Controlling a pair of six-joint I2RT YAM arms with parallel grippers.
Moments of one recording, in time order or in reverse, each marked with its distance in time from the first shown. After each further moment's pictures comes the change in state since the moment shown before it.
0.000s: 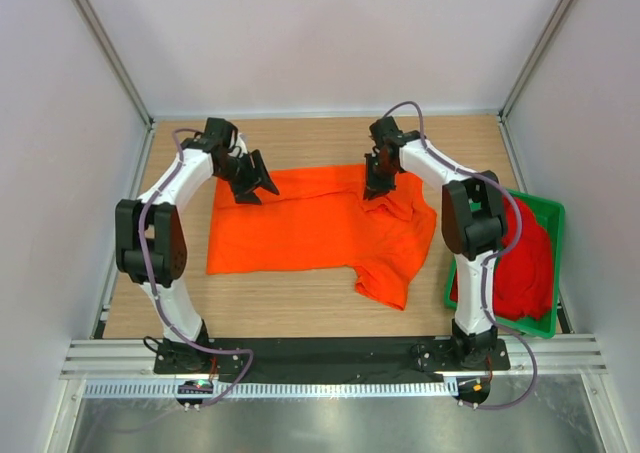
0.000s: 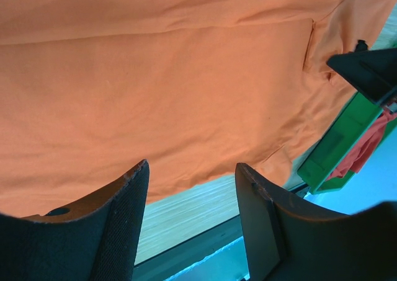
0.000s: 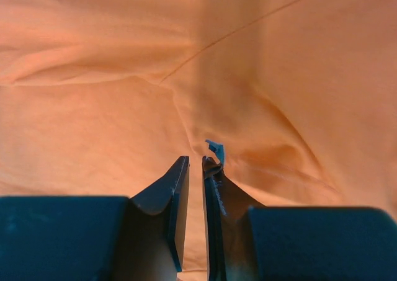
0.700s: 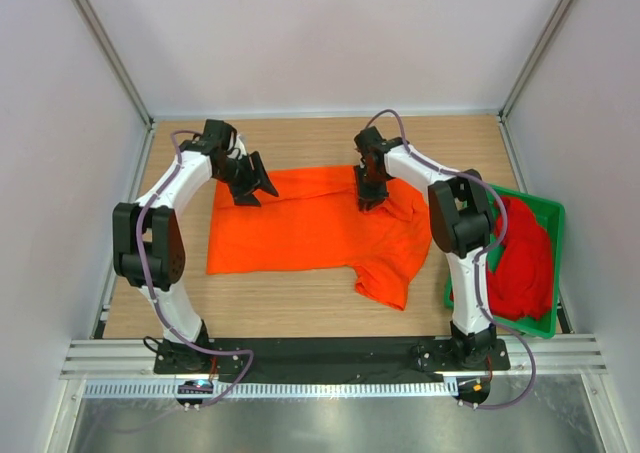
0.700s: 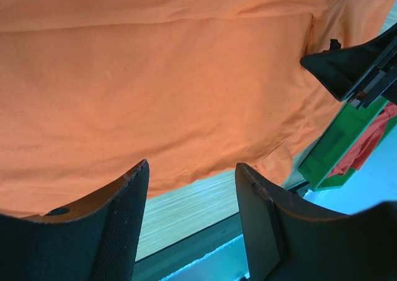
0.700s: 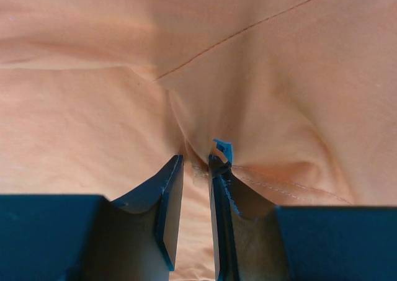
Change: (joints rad) left arm 0.000 -0.034 -0.031 -0.001 0.001 0.002; right arm 0.073 0.083 0.024 -0.037 0.059 -0.079
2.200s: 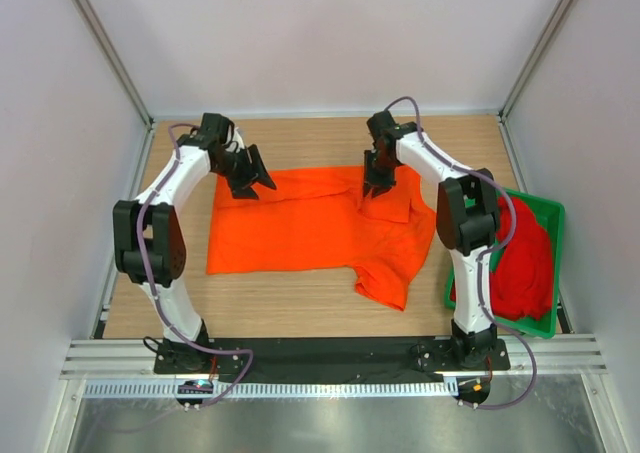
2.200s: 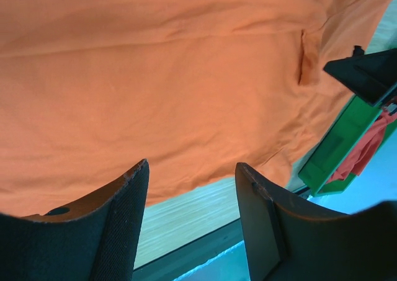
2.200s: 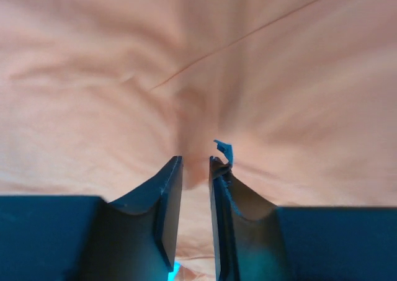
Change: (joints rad) left arm 0.012 0.019 0.045 -0.011 -0.007 0.016; right arm -0.044 0.000 0.111 -0.104 -0.045 0.087
